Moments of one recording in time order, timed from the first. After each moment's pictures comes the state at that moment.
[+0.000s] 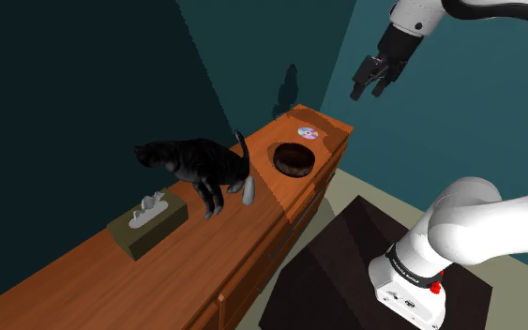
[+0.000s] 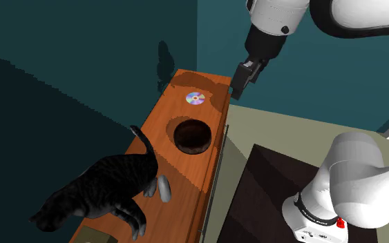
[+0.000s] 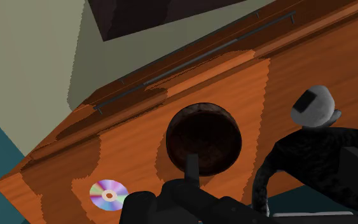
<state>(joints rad) 0.02 -0.82 -0.07 -2.32 -0.04 1.65 0.15</state>
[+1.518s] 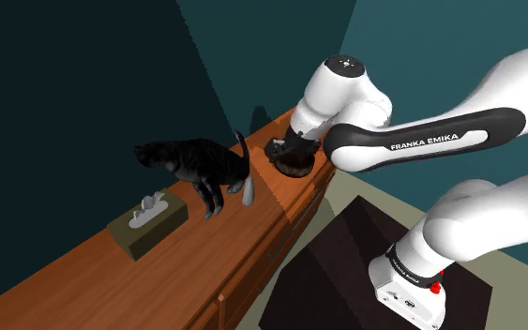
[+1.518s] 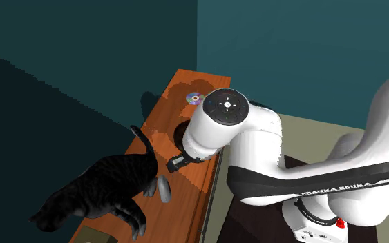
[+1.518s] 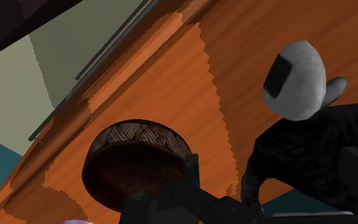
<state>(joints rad) -0.09 -0.52 0.47 -2.68 -0.03 2.45 0.87</state>
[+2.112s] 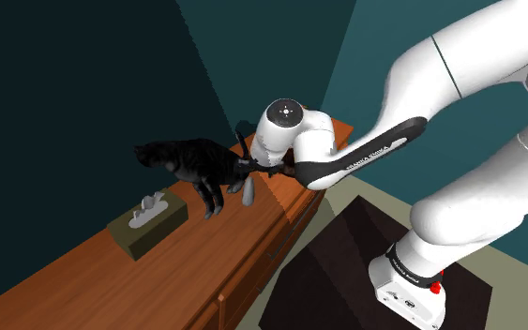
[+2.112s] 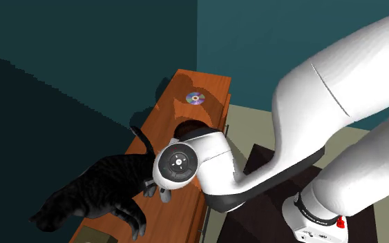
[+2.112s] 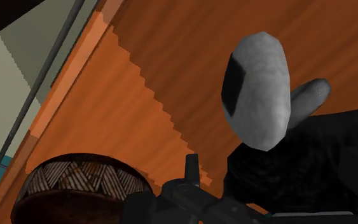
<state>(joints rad) -0.51 -0.08 0.93 -2.50 -0.61 2.61 1.57</state>
